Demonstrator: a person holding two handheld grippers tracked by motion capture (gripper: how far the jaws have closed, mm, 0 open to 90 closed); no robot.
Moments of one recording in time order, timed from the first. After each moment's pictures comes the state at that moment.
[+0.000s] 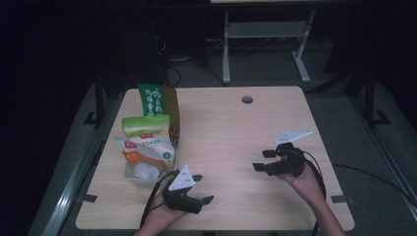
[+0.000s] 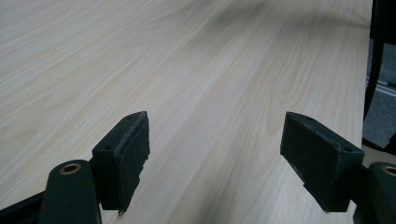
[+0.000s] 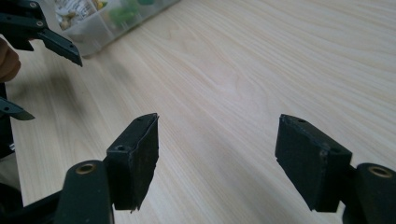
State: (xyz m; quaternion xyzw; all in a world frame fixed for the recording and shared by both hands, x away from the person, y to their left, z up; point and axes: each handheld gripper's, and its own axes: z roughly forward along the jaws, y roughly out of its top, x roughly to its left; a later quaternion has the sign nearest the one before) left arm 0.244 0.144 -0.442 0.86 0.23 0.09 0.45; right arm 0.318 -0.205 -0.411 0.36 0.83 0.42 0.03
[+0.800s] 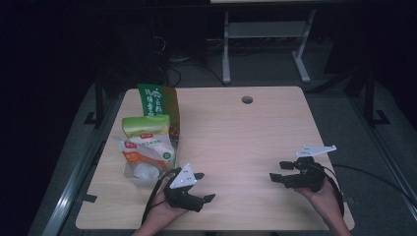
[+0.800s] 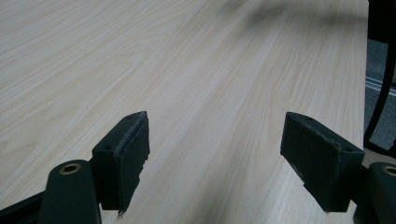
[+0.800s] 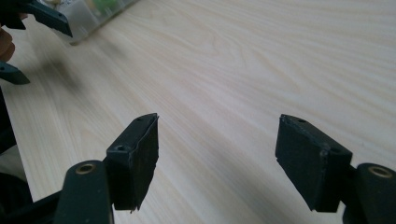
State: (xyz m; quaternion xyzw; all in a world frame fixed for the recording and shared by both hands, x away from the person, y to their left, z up) left arm 0.249 0.140 -0.439 0.86 0.21 0.09 0.45; right arm 0.283 -0.250 -0.431 0.41 0.81 0.43 0.04
